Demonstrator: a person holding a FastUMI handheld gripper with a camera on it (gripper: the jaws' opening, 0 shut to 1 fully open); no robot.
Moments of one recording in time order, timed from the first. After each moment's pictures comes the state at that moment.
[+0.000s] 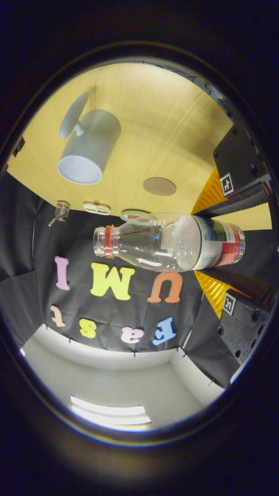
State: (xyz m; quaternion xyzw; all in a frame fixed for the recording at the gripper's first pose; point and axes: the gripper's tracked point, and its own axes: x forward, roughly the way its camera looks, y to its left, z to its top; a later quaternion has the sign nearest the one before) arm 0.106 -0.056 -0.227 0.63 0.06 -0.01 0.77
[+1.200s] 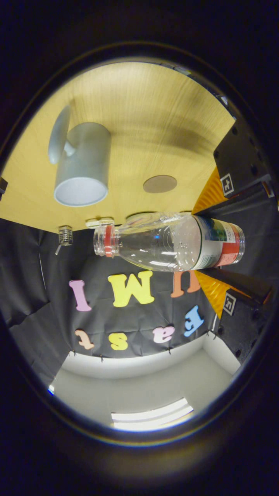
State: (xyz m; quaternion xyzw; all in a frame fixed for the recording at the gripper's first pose) arm 0.114 -0.088 -0.220 0.73 0.04 -0.04 0.69
